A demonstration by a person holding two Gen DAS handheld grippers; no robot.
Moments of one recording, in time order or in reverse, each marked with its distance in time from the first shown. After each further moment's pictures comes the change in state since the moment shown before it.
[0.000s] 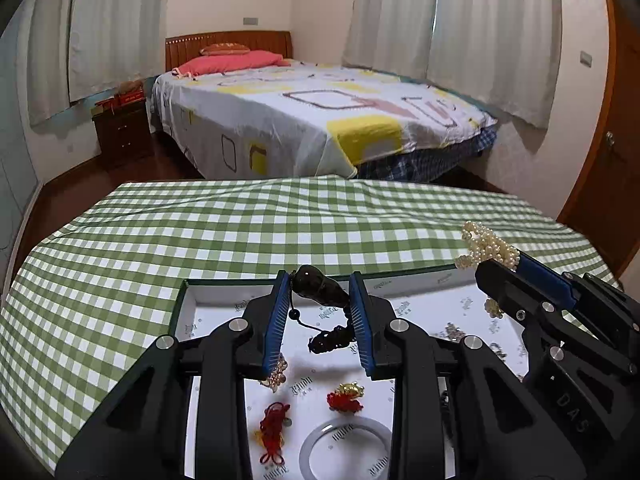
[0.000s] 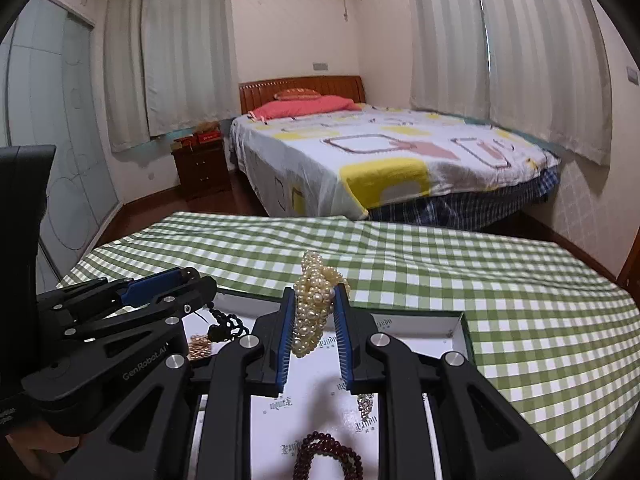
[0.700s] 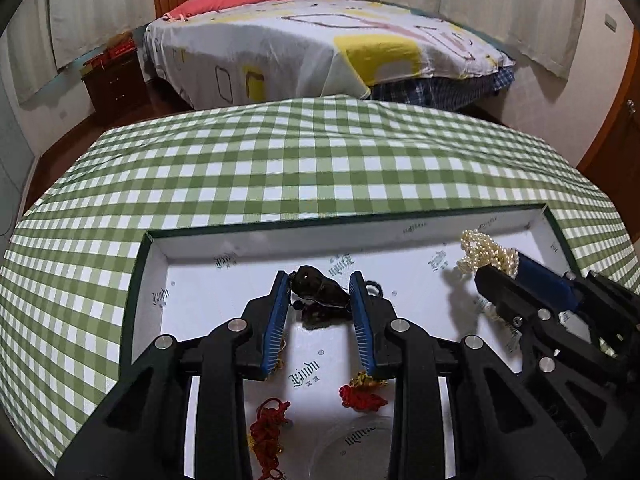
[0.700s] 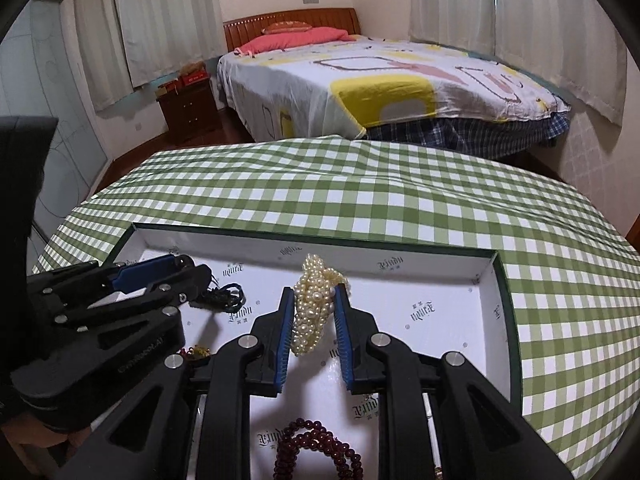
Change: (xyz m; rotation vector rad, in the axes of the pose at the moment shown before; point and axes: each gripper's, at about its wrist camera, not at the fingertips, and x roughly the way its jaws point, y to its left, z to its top) left arm 0.062 0.002 -0.015 0.014 0.257 0.024; right arm 0.054 -0.009 -0.016 0.037 0.264 0.000
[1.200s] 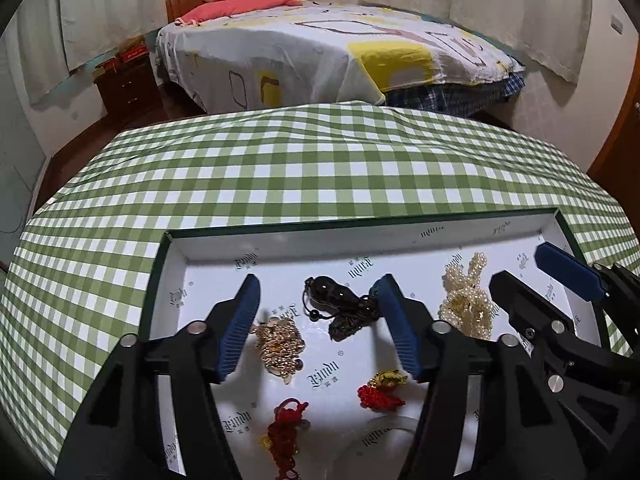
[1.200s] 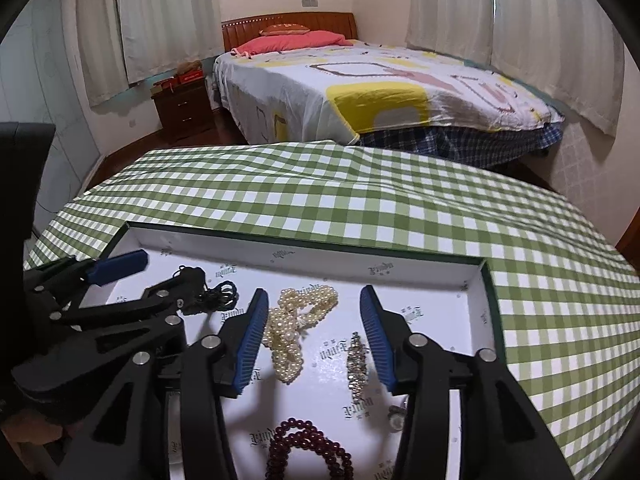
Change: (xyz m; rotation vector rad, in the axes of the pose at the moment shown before) left arm -0.007 0.009 -0.001 -0.022 -0.035 0.040; right arm -0.006 0.004 0.000 -0.032 -0.022 -0.056
